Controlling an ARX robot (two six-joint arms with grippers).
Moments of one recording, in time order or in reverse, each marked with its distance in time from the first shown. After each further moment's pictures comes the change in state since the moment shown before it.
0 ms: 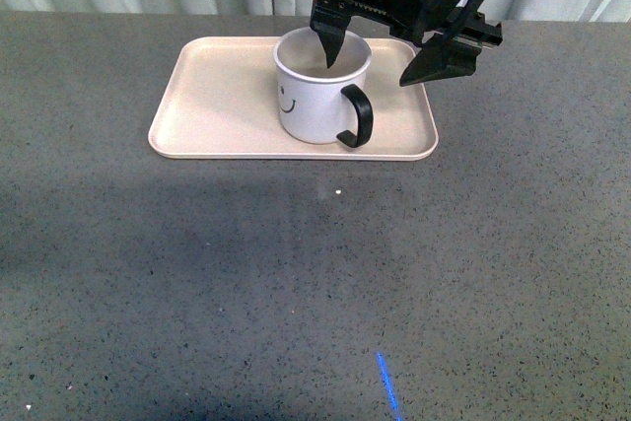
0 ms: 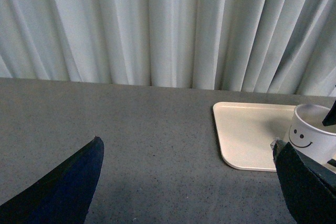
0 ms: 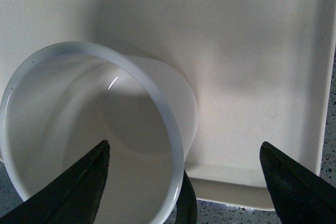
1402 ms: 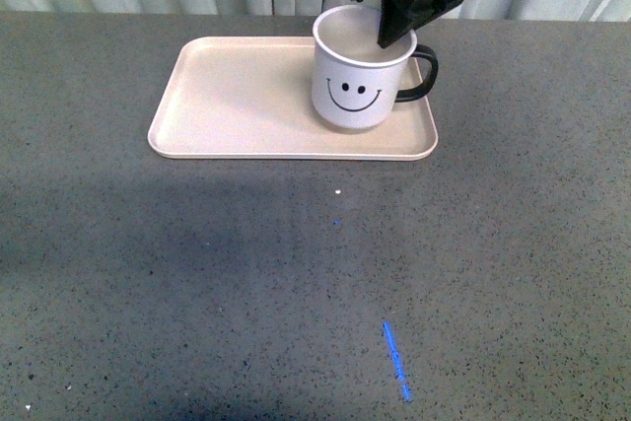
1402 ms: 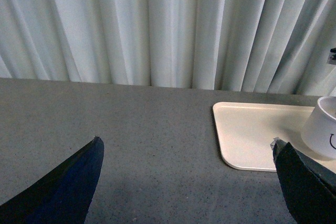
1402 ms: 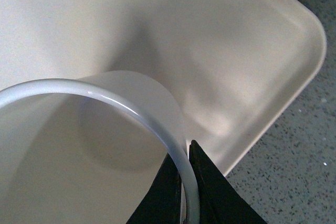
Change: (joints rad) left arm 0.000 0.000 0.000 0.000 0.000 0.000; right arm -0.065 0.212 0.477 -0.365 -0.105 -0.820
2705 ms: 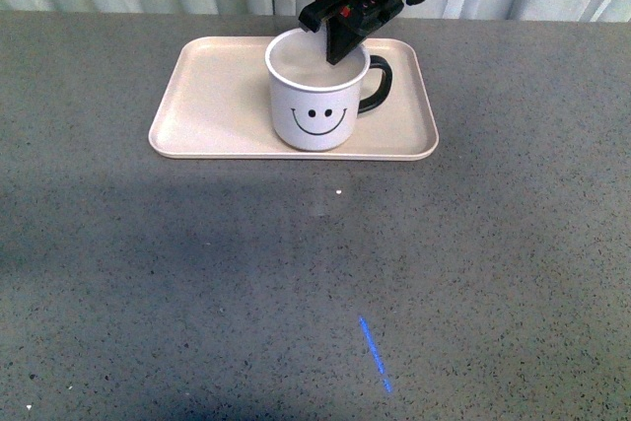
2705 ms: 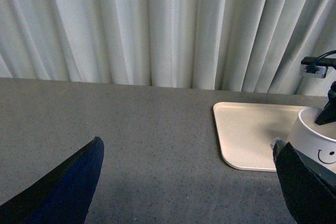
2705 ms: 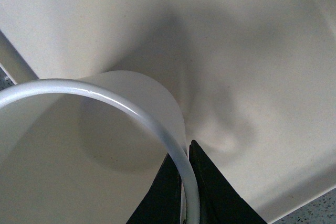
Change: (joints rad) left arm 0.000 0.000 0.000 0.000 0.000 0.000; right arm 0.069 0.130 0.196 -0.121 0.014 -0.151
